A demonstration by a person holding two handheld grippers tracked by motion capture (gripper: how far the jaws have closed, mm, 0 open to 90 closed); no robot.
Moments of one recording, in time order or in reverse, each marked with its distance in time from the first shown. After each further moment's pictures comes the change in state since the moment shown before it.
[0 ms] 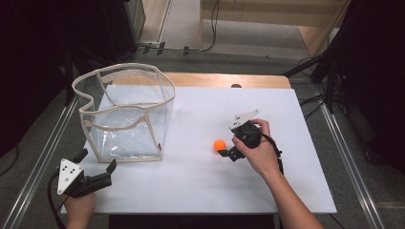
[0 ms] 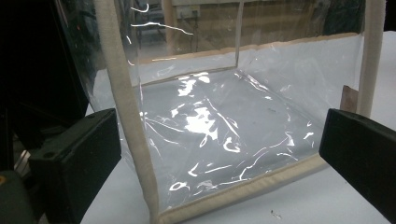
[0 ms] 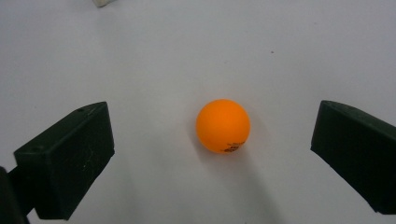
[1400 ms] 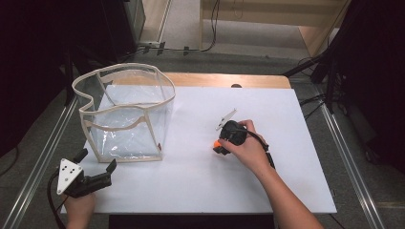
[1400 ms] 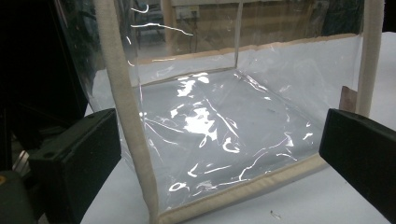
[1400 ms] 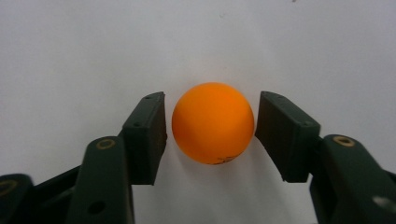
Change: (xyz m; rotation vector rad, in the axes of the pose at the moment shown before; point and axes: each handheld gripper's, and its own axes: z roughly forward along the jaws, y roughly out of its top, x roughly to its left) left arm 0.000 0.000 0.000 -0.001 -0.003 -0.004; right arm -0.010 0.012 0.048 0.243 -0.012 -0.018
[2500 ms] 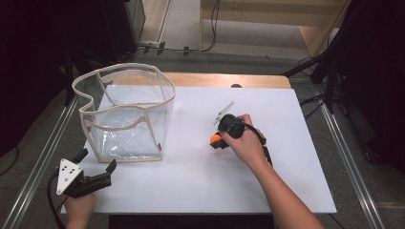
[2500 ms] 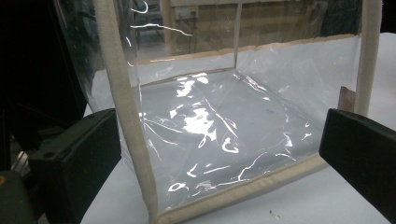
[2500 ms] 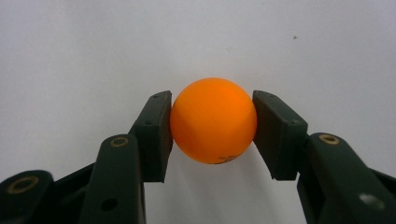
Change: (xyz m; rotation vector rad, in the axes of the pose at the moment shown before) left arm 0.000 0.000 0.000 -0.003 -0.004 0.000; right arm -0.007 0.019 -0.011 -0.009 0.069 -0.012
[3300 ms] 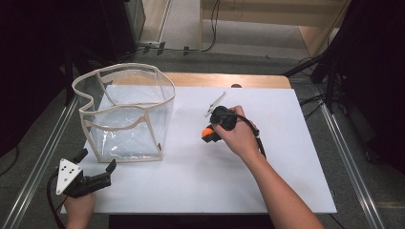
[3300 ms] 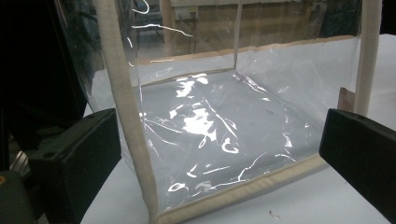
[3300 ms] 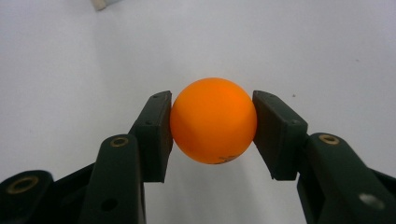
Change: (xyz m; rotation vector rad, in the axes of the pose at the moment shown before) left arm 0.000 0.000 0.000 -0.003 -0.004 -0.006; right arm 0.001 0.034 -0.011 -0.036 0.036 -0.060
